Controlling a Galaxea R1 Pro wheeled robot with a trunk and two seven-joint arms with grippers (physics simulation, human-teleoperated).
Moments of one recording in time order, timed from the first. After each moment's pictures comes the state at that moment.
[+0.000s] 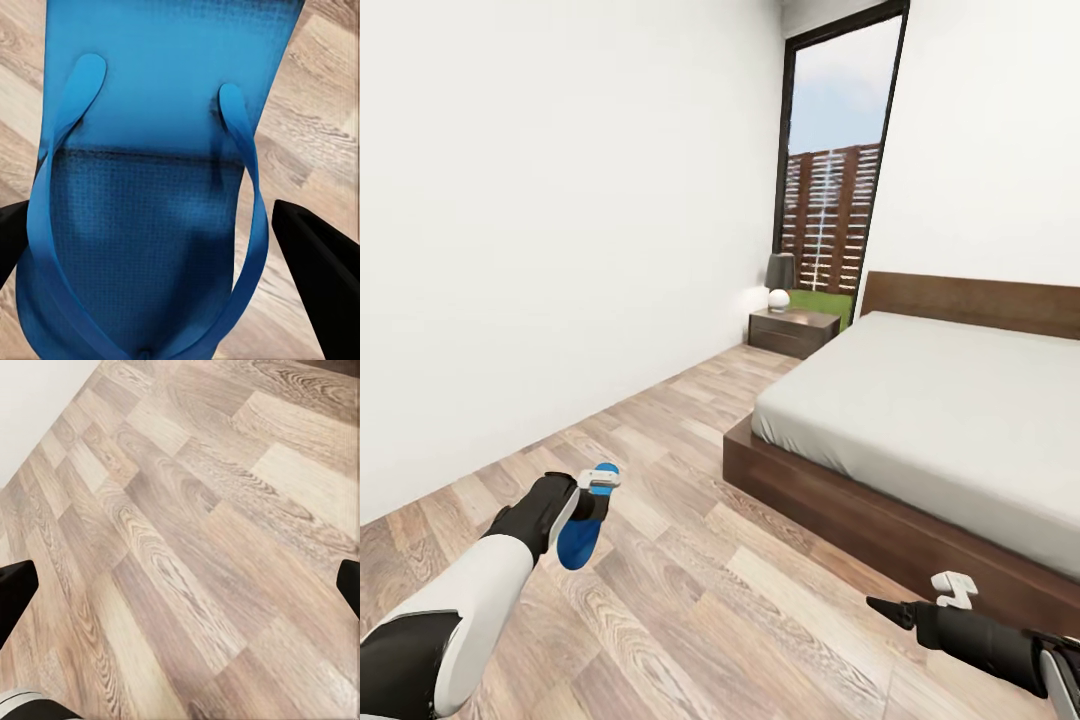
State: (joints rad) left arm -0.91 0.07 0.05 -0.46 -0.17 0.68 -0.13; right arm -0.09 -0.19 -0.39 -1.51 -0.07 0.91 0.92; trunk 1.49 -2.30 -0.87
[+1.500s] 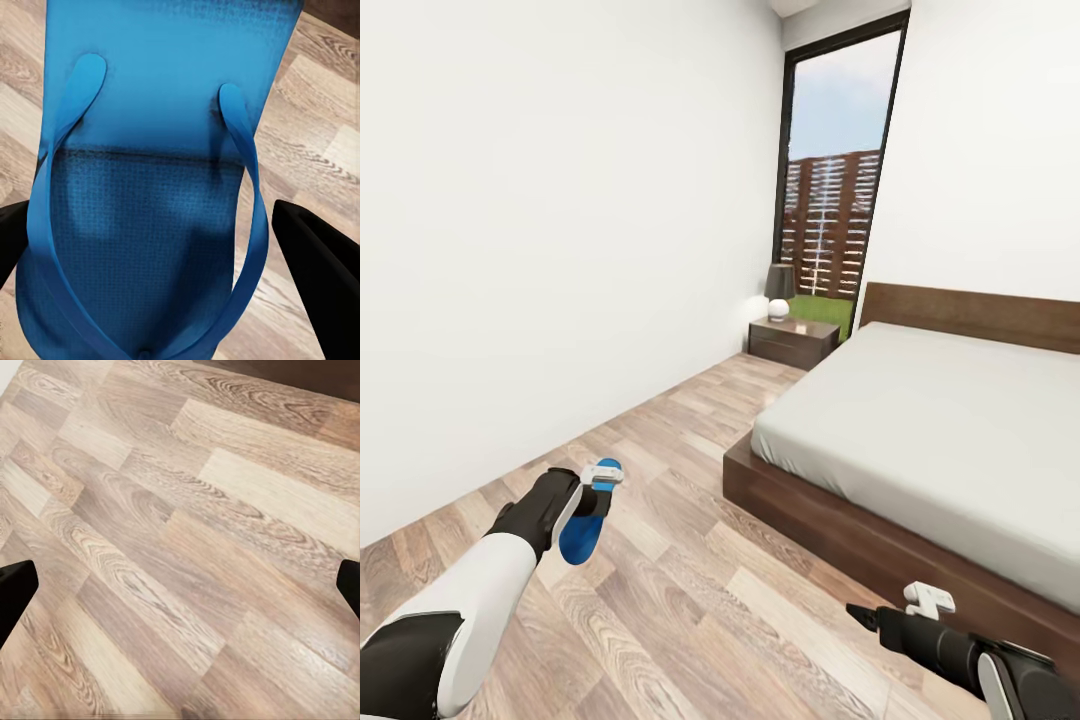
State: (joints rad) left arm -0.91 0.06 0.04 -0.49 -0.17 0.70 -0.13; right arm -0.09 -0.04 -0.34 -1.51 -0.07 0.91 0.53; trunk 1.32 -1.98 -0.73
